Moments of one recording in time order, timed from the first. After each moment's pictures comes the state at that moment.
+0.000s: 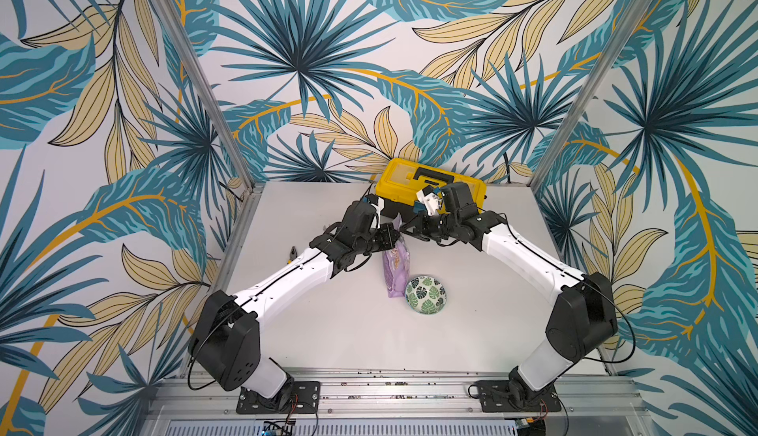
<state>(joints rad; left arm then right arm) -0.61 1.52 1.19 -0.21 0.25 -0.73 0.60 1.67 1.40 -0.43 -0.54 0.65</state>
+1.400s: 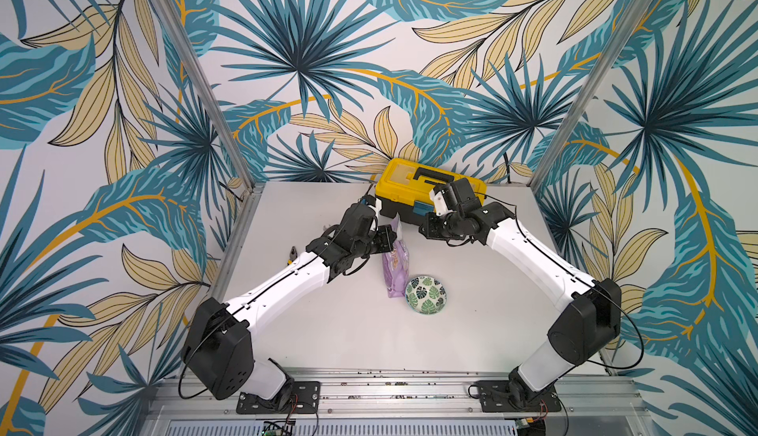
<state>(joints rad) -0.62 1.47 1.17 -0.25 0.17 -0.71 0.62 1.63 1.52 -0.73 -0.20 0.49</state>
